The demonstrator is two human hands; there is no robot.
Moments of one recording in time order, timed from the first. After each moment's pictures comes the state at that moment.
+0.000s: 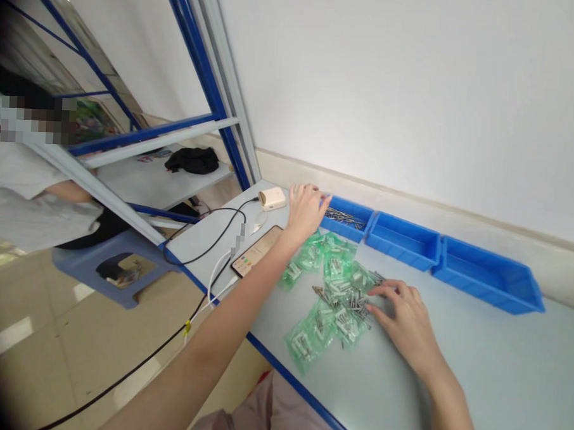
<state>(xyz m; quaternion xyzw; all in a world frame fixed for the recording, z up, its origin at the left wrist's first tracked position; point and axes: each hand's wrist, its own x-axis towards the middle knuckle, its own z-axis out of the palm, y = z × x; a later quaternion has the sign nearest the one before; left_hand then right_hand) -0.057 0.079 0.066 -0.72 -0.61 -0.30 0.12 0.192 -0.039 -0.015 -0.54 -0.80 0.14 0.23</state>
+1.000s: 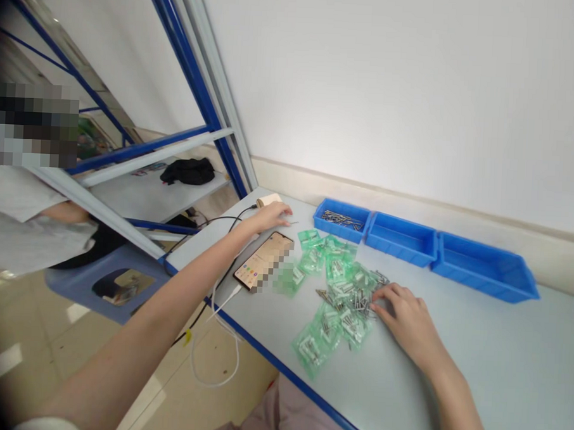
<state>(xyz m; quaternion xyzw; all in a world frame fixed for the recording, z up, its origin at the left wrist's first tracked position) -0.188 0.120 0.035 -0.83 -0.55 -0.07 -0.10 0.186 -0.044 -0.012 -0.57 -0.80 0.14 0.15</state>
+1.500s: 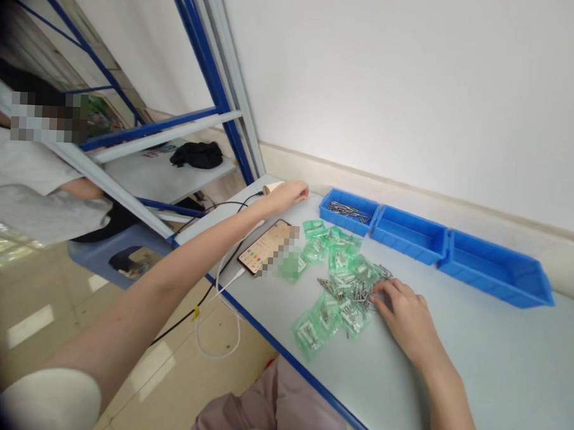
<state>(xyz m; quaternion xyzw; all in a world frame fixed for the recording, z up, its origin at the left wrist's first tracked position) -0.156 0.136 0.052 -0.86 -0.50 -0.10 -0.02 0.183 -0.047 -0.009 -0.55 -0.81 0.12 0.14</state>
